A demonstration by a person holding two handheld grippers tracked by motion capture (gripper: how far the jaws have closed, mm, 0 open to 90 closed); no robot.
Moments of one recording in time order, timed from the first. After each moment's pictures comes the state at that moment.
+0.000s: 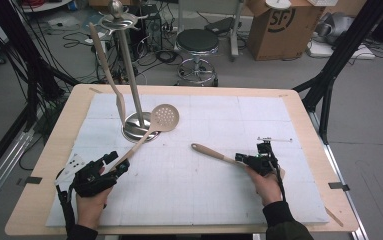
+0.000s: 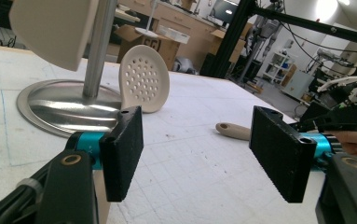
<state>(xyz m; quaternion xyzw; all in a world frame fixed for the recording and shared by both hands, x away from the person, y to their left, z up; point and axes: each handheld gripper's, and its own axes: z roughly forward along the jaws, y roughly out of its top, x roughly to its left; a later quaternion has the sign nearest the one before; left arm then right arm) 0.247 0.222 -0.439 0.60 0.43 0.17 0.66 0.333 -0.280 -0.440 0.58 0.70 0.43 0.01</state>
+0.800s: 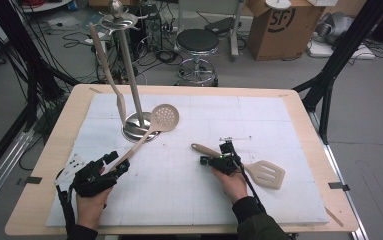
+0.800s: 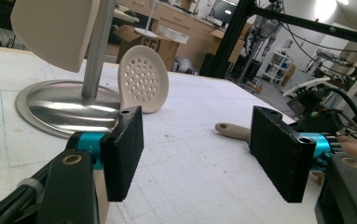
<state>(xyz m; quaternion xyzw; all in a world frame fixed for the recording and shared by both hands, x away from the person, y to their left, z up) 0.247 0.222 -0.439 0.60 0.43 0.17 0.66 0.350 -0.186 -0.462 0.52 0.74 0.44 -0.05</state>
